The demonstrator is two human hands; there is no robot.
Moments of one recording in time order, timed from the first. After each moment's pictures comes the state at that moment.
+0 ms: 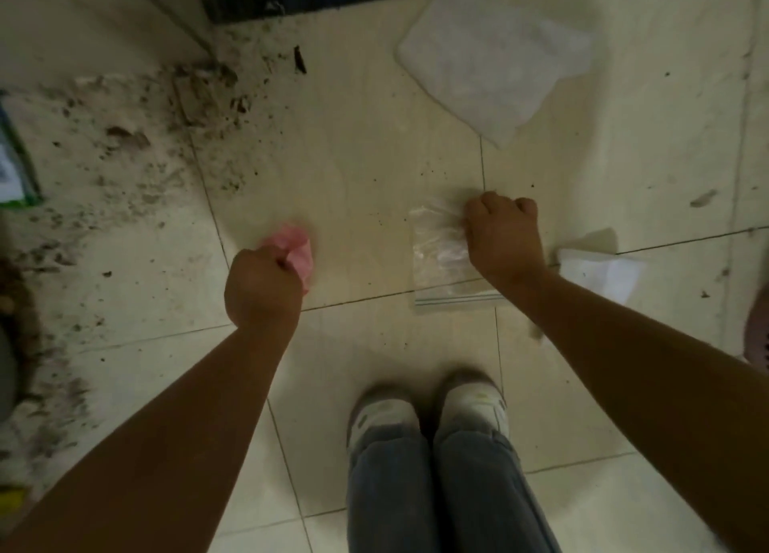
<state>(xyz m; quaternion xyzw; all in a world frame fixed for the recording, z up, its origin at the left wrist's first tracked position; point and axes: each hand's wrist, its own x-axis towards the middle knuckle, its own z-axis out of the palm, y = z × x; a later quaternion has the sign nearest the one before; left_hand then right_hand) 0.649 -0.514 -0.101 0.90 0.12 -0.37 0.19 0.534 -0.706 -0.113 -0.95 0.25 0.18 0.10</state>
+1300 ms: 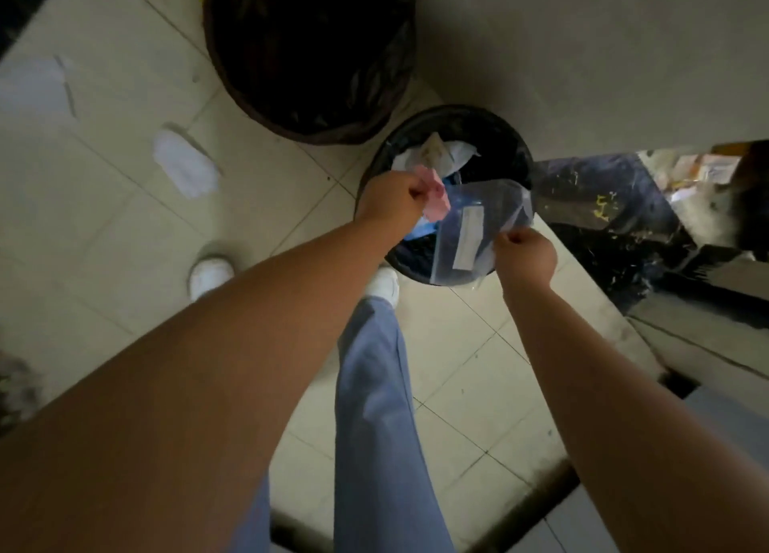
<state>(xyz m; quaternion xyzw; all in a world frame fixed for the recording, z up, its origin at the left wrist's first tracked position) 0.060 -0.777 0.292 0.69 -0.44 -0.57 0.03 -0.092 -0.752 0.305 -0.31 0.87 0.07 0.37</state>
